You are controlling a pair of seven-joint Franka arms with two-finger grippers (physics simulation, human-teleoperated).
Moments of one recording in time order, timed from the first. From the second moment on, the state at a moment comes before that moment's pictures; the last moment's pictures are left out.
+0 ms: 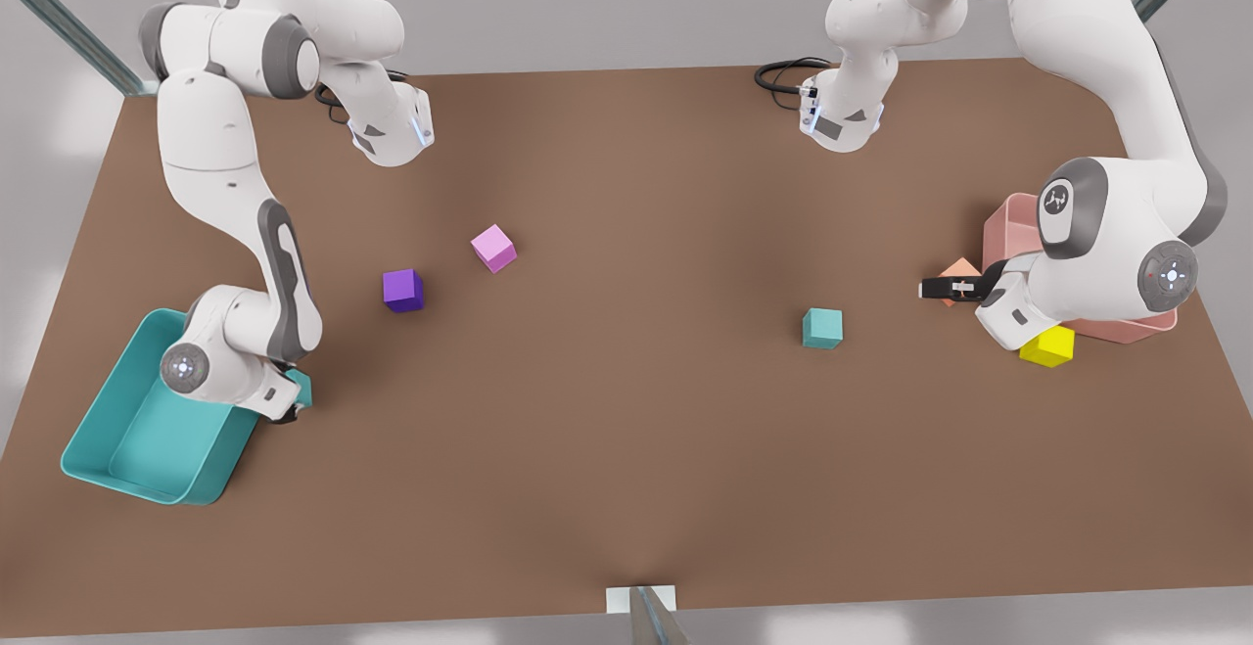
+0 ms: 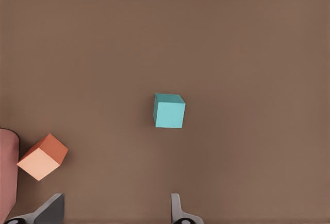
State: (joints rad) left arm 0.06 0.32 -0.08 -1.45 -0.12 1.42 0.03; right arm 0.04 0.63 -0.23 -1.84 0.09 2.30 -2.05
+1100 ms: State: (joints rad) left arm -0.20 0.32 0.06 -1.91 -0.12 1.74 -0.02; right arm 0.86 0.99 -0.22 -1.06 0.33 2.07 -1.30
